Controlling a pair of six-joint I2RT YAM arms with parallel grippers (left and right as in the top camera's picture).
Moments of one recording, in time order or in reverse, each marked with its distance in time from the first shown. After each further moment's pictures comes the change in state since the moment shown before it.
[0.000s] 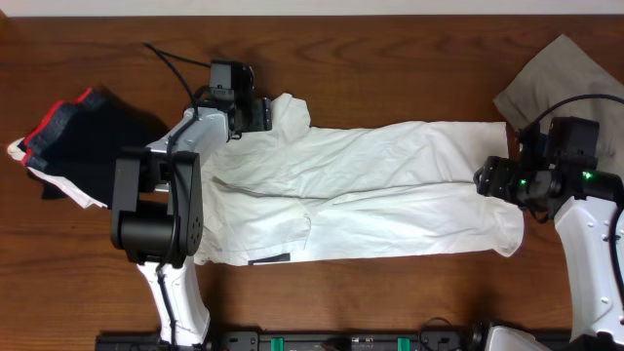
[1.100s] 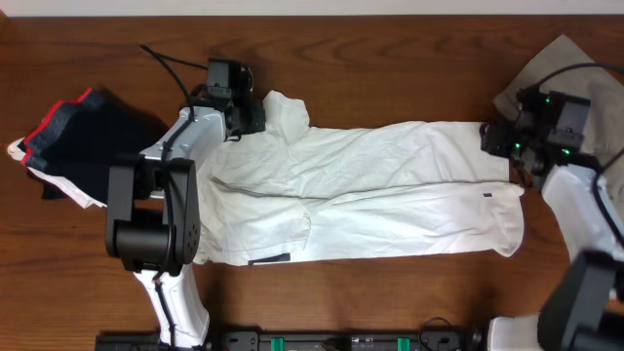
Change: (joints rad) left arm 0.001 -0.050 -0.001 -0.079 0.036 -0.053; right arm 0.000 0.301 0.000 0.621 -0.021 -0.028
